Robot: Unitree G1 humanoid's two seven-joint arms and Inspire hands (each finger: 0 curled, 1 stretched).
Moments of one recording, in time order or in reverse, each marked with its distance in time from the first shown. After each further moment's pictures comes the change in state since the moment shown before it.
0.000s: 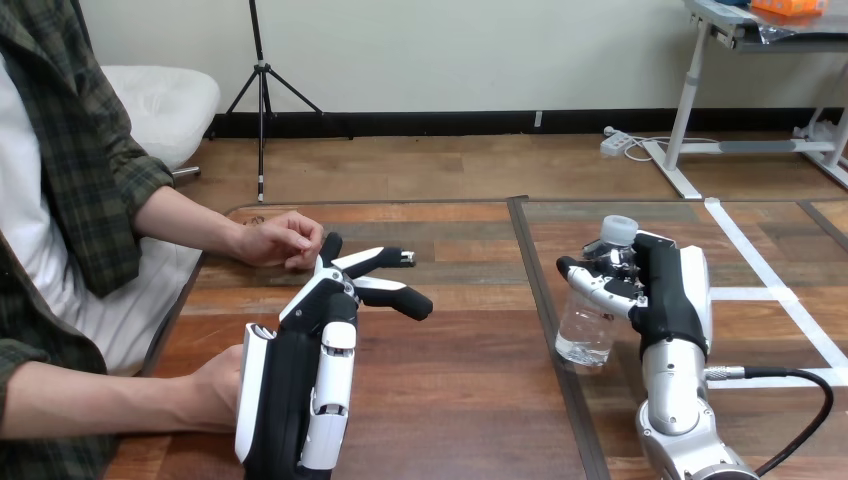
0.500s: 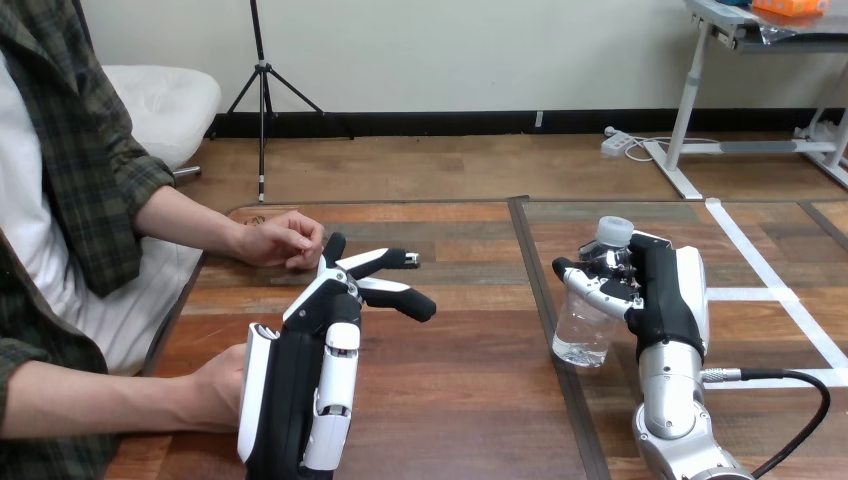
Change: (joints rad) left arm 0.000 0.000 -0.002 0.000 0.000 0.000 -0.001; right arm 0.007 0.003 0.008 0.000 -0.015 -0.014 -0.023
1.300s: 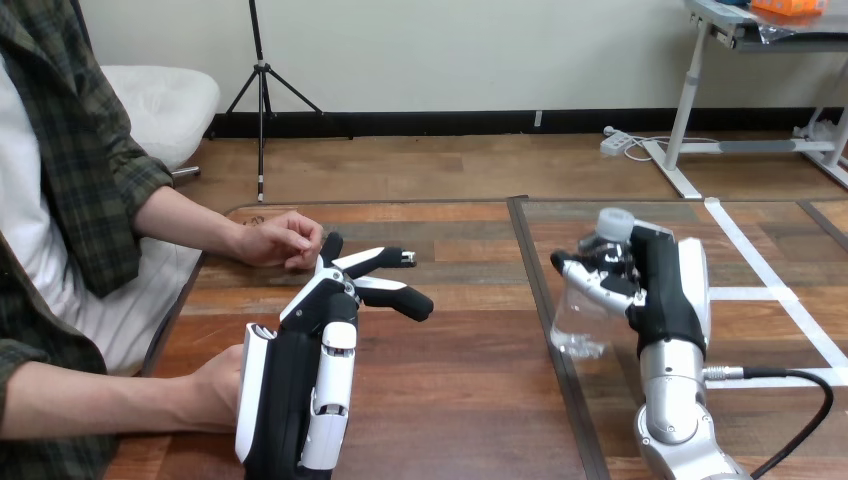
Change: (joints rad) left arm 0.000 0.000 0.001 0.000 -0.005 0.000 -0.001; right arm 0.031 -0.003 0.000 -0.063 -0.022 -0.077 -0.008
